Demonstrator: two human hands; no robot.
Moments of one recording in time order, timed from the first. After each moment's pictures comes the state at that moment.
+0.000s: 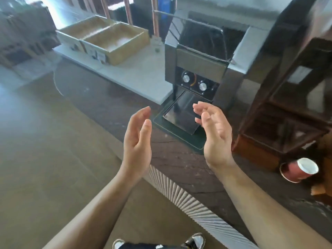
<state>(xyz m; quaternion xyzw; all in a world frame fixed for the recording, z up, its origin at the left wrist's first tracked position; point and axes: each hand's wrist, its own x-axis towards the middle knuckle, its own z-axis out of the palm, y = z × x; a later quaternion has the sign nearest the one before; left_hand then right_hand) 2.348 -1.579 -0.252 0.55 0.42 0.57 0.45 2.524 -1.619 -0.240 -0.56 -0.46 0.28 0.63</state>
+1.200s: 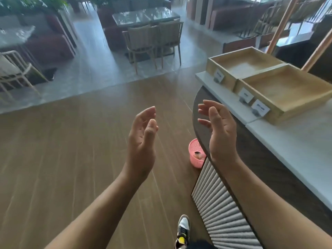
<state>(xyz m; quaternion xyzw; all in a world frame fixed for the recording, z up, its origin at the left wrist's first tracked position) 1.834 -1.271 -0.213 0.43 0.55 0.66 0.27 2.000 -1.186 -0.222 -0.35 -0.54 0.47 0.60</state>
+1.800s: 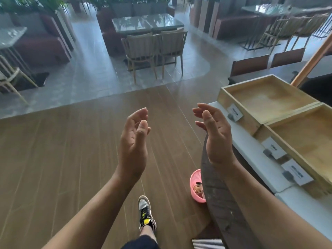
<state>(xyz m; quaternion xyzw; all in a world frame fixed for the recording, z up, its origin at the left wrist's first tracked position) 1.718 -0.992 -0.221 0.41 0.54 0.69 0.26 1.891 -0.900 -0.222 -0.35 -0.57 0.49 0.56</state>
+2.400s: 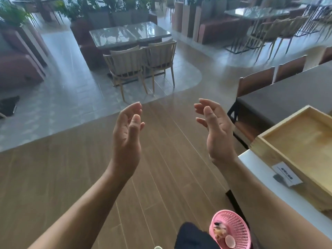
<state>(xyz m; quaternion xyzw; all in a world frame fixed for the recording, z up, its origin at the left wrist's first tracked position) 1.486 -0.675 -0.194 0.46 0.50 0.68 0.28 1.685 -0.609 -0.195 -0.37 -0.54 0.47 0.60</state>
